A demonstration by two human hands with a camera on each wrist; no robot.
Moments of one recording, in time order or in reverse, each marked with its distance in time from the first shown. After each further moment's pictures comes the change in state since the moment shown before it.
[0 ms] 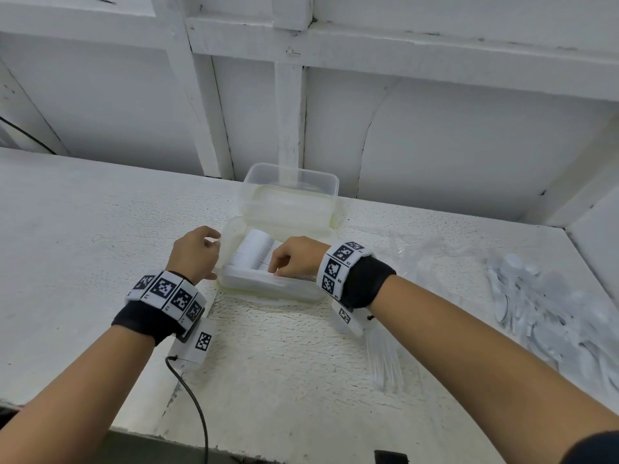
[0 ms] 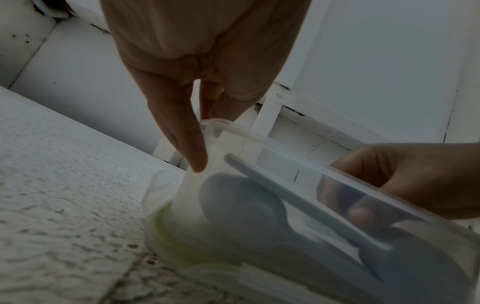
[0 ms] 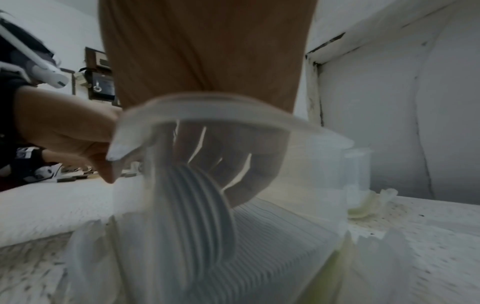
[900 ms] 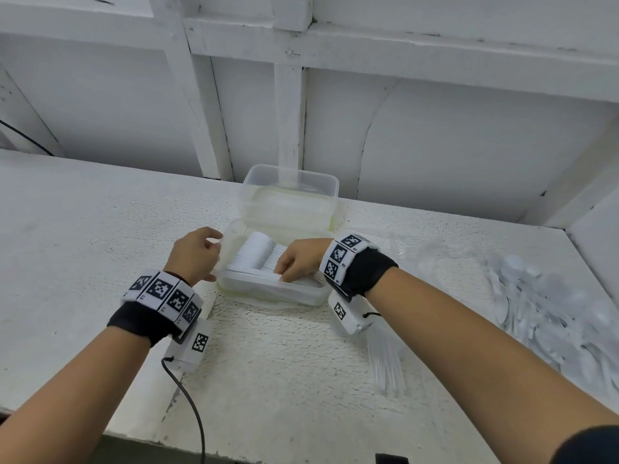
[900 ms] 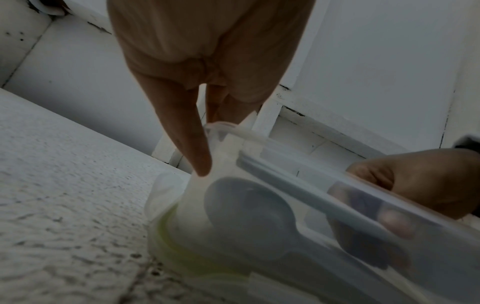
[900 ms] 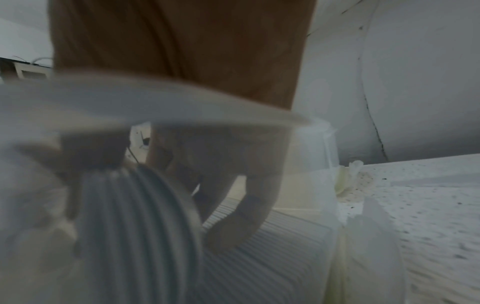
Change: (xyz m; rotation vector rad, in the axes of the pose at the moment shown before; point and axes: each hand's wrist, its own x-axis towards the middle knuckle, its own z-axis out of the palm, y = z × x) left_hand 0.006 -0.002 -0.001 -0.007 -0.048 0.025; right_hand 0.006 0.005 -0.014 -0.015 -0.213 0.072
